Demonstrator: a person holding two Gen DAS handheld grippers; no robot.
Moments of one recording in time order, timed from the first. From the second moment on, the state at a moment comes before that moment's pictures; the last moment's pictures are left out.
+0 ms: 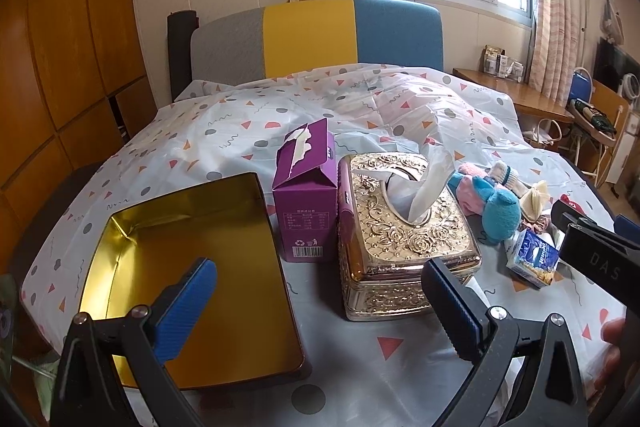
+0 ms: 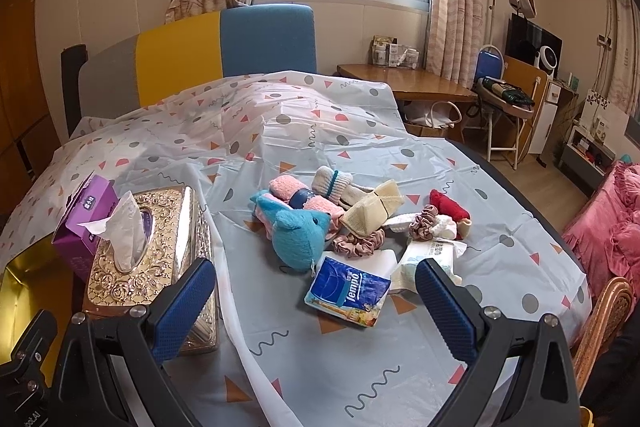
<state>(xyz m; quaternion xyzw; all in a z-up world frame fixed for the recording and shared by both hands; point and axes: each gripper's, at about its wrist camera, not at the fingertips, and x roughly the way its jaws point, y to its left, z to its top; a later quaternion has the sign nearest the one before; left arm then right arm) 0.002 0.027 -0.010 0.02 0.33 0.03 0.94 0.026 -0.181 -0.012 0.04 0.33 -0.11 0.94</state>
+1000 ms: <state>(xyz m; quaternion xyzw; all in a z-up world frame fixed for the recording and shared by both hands) -0.003 0.020 -0.009 -0.02 0.35 -0.08 0.93 0.054 -0.280 -0.006 0.11 0.31 -0.14 0.93</state>
